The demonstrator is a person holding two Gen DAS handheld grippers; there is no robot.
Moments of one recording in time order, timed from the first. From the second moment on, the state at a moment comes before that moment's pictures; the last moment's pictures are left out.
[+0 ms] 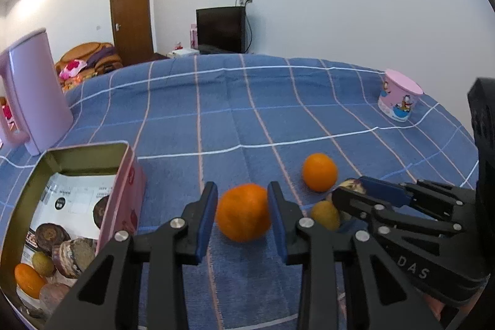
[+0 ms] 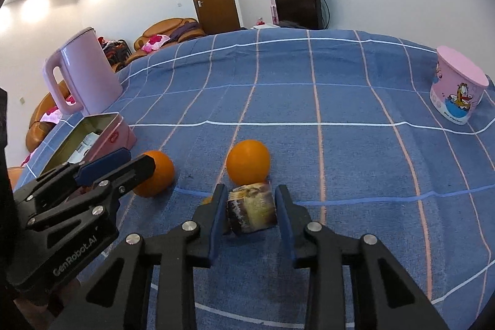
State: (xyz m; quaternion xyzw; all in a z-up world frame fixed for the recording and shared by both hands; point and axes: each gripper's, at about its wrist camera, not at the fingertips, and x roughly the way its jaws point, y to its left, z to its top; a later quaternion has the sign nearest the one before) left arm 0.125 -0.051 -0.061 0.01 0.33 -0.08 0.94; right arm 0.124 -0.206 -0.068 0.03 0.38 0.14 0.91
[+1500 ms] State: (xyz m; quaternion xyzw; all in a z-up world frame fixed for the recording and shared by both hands) left arm 0.132 -0.057 -0.073 -0.01 0.38 -0.17 0.91; right arm 0.114 -0.216 -0.057 0.06 0.34 0.12 0.93
